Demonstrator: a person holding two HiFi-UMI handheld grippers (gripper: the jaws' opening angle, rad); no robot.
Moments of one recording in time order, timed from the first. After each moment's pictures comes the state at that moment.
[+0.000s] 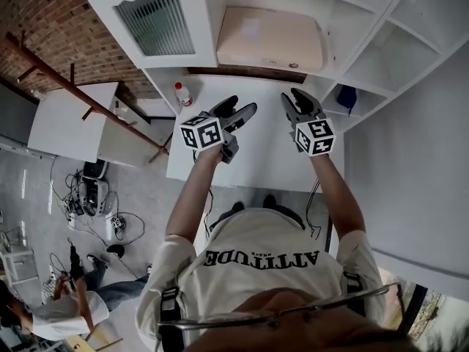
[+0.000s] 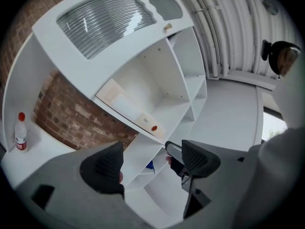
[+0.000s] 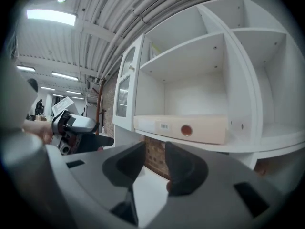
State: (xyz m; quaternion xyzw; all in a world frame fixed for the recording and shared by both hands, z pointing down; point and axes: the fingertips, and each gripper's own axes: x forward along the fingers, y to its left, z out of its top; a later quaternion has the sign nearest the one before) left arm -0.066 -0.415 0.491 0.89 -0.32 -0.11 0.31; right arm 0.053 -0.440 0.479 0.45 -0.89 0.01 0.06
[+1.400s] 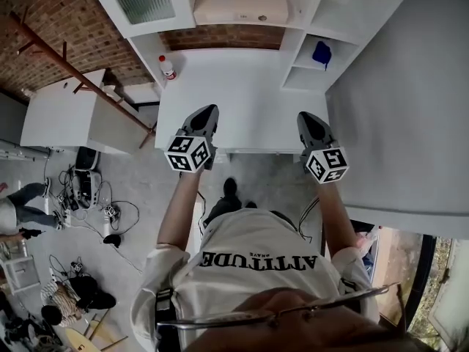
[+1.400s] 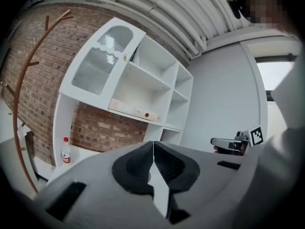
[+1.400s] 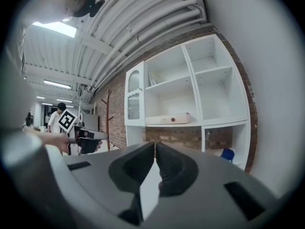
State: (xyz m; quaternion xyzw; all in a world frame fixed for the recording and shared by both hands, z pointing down) left arm -0.089 -0.215 0.517 0.88 -0.45 -0.02 0.15; right arm 0.156 -0.175 0.494 0.51 -0.86 0.05 0.02
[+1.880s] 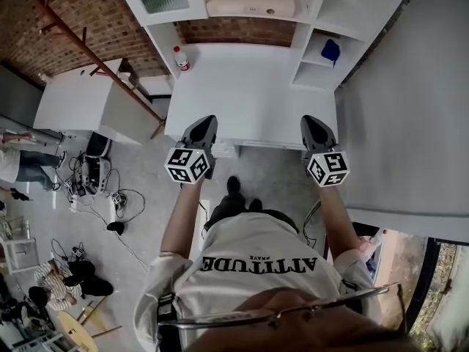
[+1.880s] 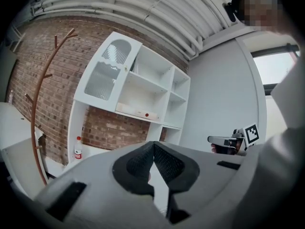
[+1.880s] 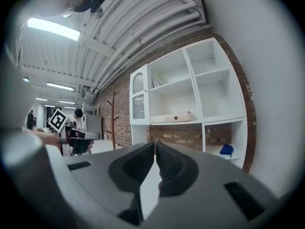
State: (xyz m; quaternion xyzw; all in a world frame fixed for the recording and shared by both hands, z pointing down) left arm -0.107 -0.122 0.525 0.86 -0.49 -0.02 0.13; right arm 0.158 -0.120 0.507 0.50 -0.87 0.05 0.01
